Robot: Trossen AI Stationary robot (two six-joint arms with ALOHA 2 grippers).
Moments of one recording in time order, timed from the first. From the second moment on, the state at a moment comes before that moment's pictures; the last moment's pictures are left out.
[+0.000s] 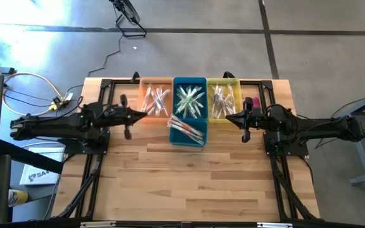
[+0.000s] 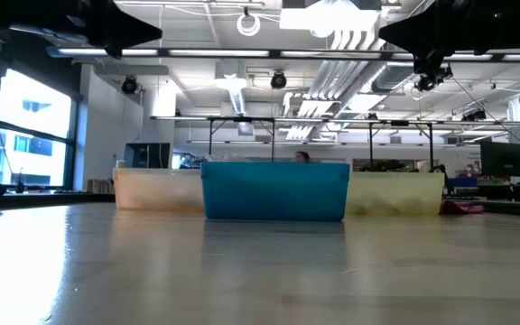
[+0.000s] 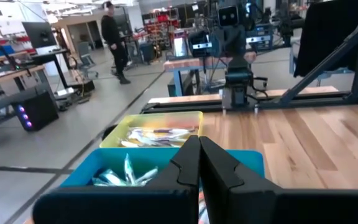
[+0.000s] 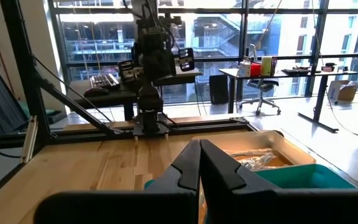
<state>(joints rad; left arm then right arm) 0.12 0.52 0.40 0.14 -0.10 0.15 -0.11 0.58 0.29 0.37 0.03 0.03</state>
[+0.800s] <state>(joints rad) 0.12 0.12 0.36 -0.26 -0.12 0.26 -0.11 0.58 0.29 0.35 0.03 0.03</state>
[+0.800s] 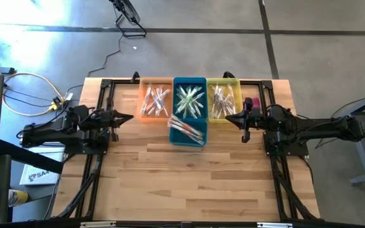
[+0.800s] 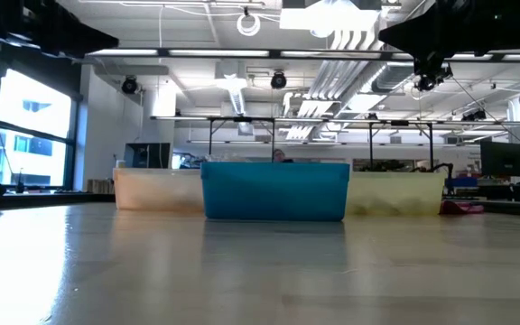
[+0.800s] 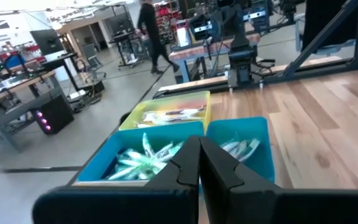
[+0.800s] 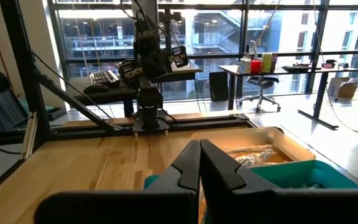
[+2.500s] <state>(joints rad) 0.12 0.01 0.08 -0.12 -0.09 0.18 -0.11 0.05 0.29 -0.07 0.15 0.13</state>
